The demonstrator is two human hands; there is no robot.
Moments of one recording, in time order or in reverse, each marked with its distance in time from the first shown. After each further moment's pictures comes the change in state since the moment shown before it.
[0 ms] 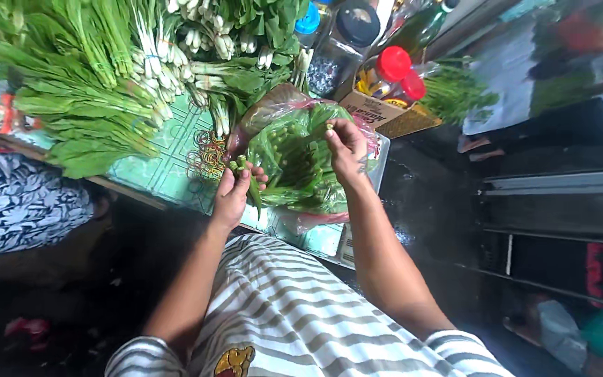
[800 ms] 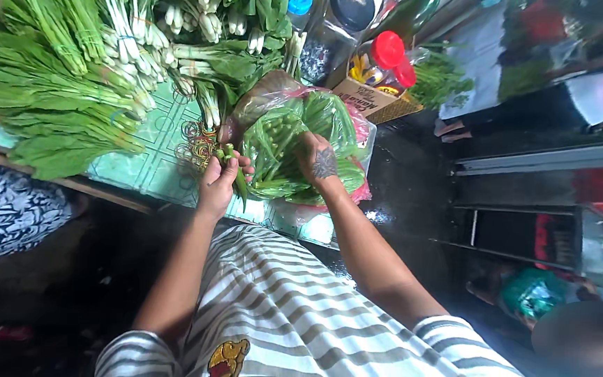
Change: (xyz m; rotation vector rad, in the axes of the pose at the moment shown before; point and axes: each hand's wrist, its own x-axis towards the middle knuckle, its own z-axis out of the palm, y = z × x) left_hand 0.008 0.012 -0.026 0.076 0.021 -0.092; right_hand -0.023 0.029 0.038 -0.923 -0.223 0.109
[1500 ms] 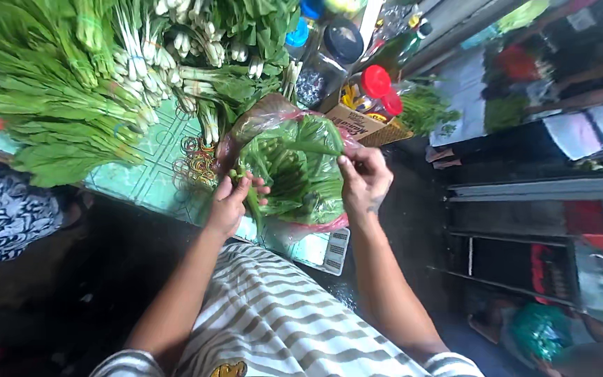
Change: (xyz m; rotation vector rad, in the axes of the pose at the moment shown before) left_hand 0.000 -0.005 0.038 -0.259 -0.037 -0.095; right_hand -0.042 0.012 -0.092 0.593 0.501 -0.182
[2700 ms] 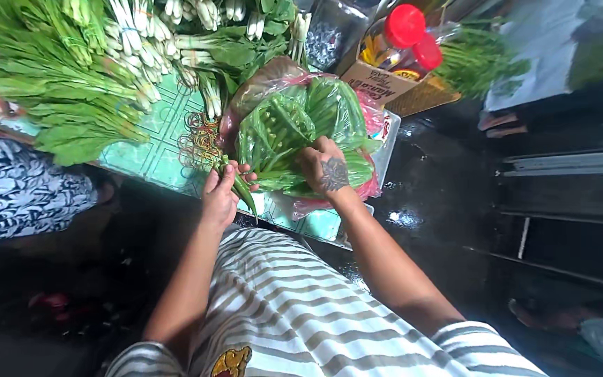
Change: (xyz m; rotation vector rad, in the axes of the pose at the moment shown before) left_hand -0.031 -0.020 -0.011 0.051 0.240 0.013; right_hand -0.043 0.057 0.052 -0.542 -0.582 -0.097
